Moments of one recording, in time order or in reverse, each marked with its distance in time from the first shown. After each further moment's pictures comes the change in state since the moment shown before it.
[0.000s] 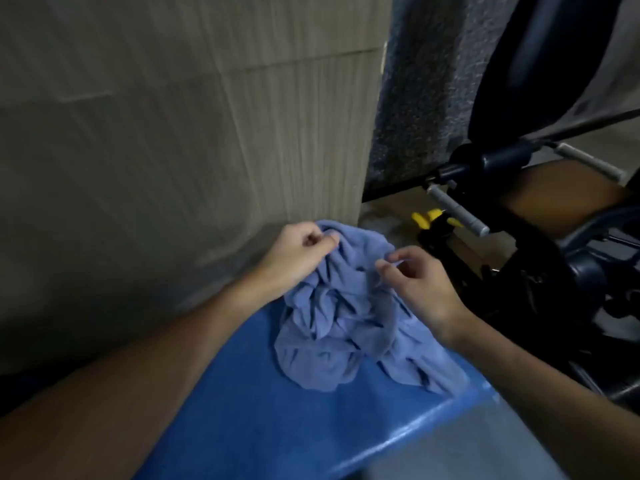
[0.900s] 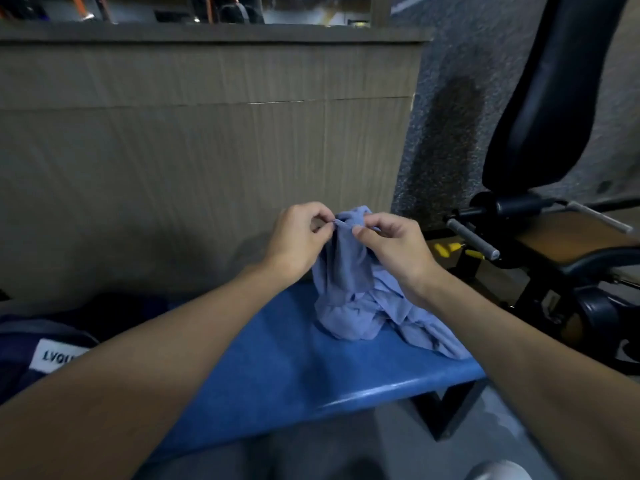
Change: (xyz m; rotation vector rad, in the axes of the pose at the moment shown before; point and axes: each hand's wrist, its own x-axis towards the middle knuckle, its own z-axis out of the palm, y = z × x) left_hand -0.183 0.040 -0.052 0.267 0.403 0.337; right_hand -0.147 -0.064 0.046 0.221 -0.191 -0.452
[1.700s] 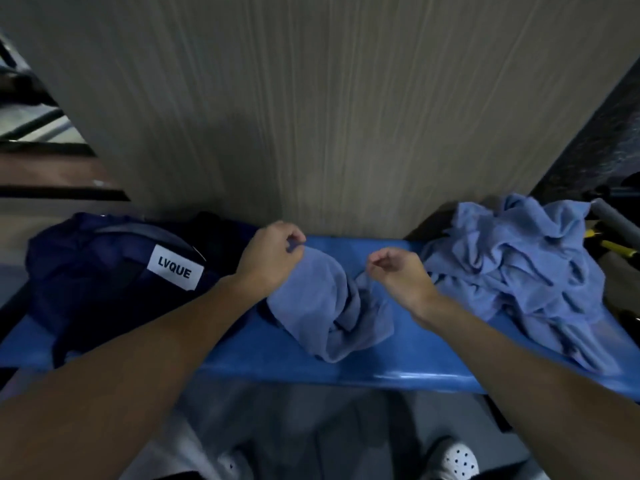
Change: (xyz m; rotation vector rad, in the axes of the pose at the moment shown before) left_hand -0.107 -0.199 -0.131 0.278 -0.056 -0.346; right_hand -0.022 0.133 0.173 -0.192 -0.232 0.356
